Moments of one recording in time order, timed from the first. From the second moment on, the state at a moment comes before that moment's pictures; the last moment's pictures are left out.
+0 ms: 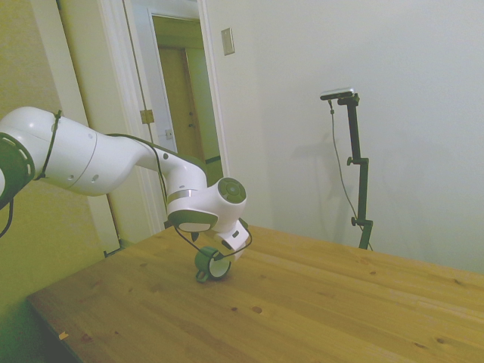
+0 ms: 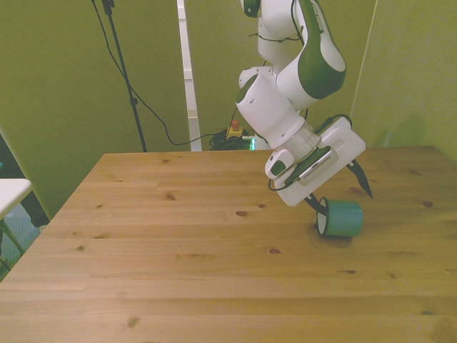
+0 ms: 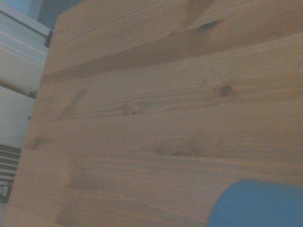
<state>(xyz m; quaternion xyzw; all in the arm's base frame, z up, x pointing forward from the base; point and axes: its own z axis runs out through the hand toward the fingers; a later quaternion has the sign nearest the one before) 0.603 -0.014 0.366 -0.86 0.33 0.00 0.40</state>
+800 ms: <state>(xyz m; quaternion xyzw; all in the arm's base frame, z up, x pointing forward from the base) 0.597 -0.016 0.339 -0.84 0.31 0.03 0.45</state>
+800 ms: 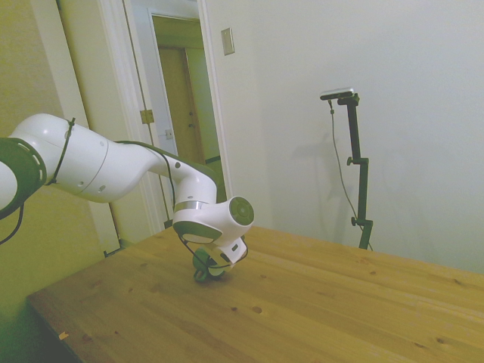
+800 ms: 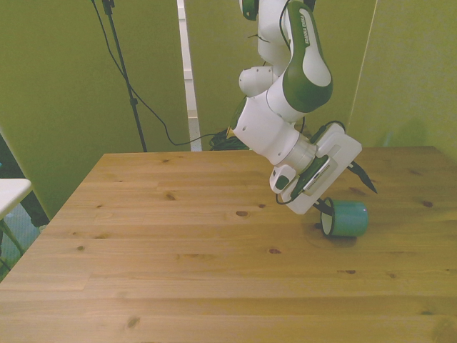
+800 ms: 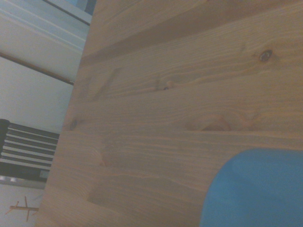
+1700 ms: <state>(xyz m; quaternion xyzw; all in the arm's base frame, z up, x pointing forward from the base) 0.593 -0.027 0.336 -0.84 0.29 0.03 0.46</state>
